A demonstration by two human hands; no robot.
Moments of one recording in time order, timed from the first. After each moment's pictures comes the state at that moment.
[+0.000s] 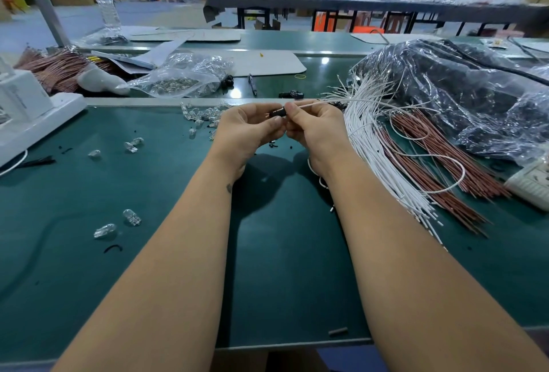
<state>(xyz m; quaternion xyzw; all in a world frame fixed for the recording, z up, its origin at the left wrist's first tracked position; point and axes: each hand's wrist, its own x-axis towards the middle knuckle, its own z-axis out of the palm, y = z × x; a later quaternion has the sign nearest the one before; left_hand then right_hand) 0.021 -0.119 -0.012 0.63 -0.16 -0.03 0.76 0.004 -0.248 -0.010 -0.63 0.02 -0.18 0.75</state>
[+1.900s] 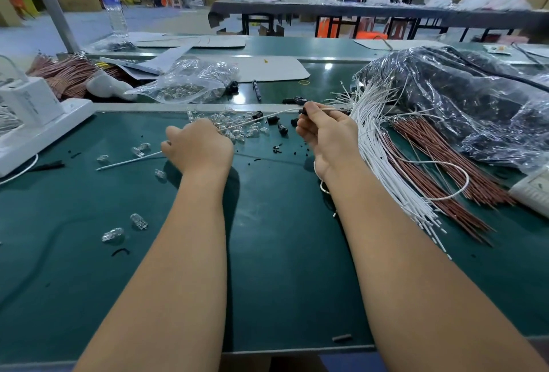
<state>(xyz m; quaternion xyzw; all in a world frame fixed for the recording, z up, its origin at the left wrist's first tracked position) 0.031 -0.079 -0.014 0.95 0.10 0.19 0.23 0.001 -0.250 -0.004 -0.49 0.10 -0.21 0.84</state>
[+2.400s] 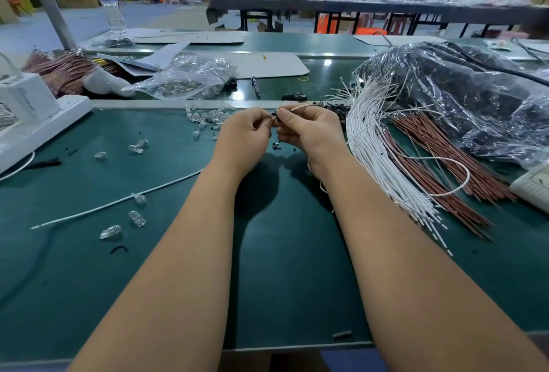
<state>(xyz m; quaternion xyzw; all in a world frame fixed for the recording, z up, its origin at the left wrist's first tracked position) 0.023 -0.112 -0.012 0.85 -0.19 0.15 0.47 0.000 -0.240 -0.008 -0.64 0.02 -0.15 0.75</state>
